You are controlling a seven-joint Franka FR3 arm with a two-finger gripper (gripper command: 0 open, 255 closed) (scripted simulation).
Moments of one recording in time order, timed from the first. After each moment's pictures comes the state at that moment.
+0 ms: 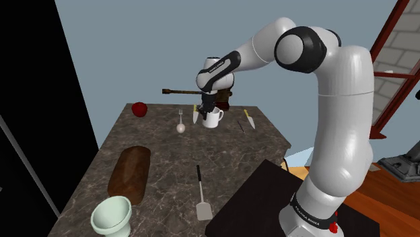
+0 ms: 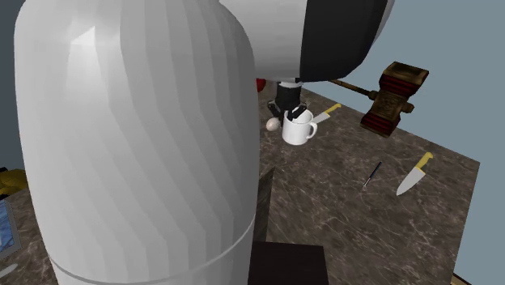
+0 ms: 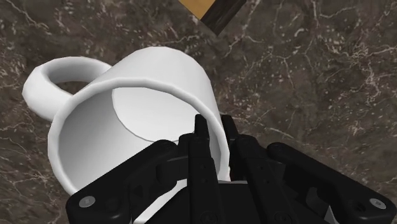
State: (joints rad) arm -0.15 0.40 -0.07 -1.89 0.03 2.32 -0.20
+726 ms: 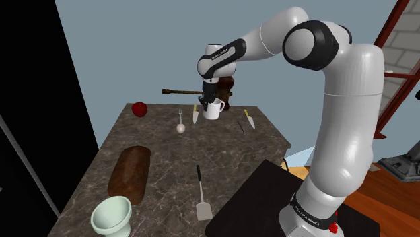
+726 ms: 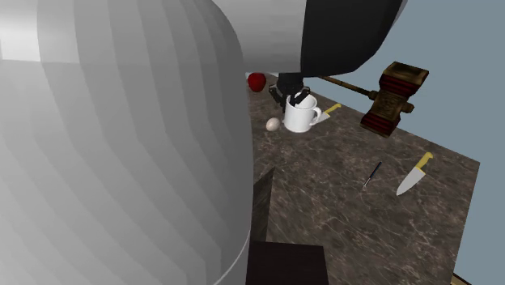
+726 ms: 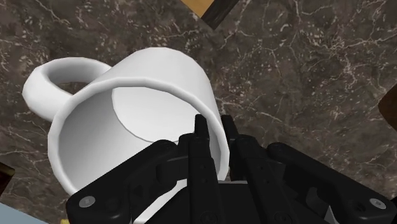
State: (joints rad) arm -0.15 0.33 -0.08 -1.83 0.02 2.20 -0.19
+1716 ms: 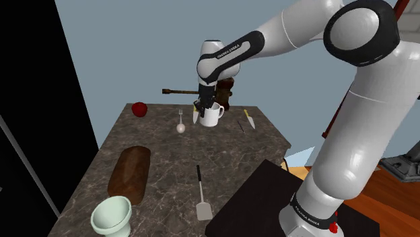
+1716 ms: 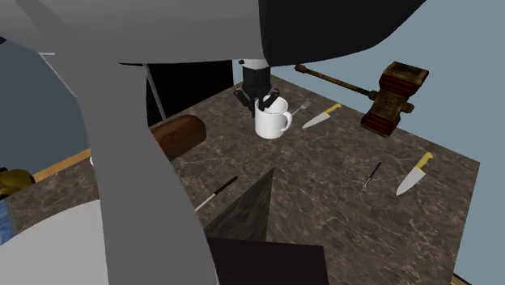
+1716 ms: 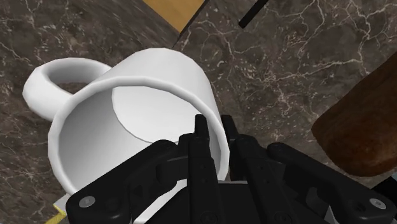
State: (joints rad) arm -0.05 0.06 -0.02 -2.13 -0.01 2.23 -0.02
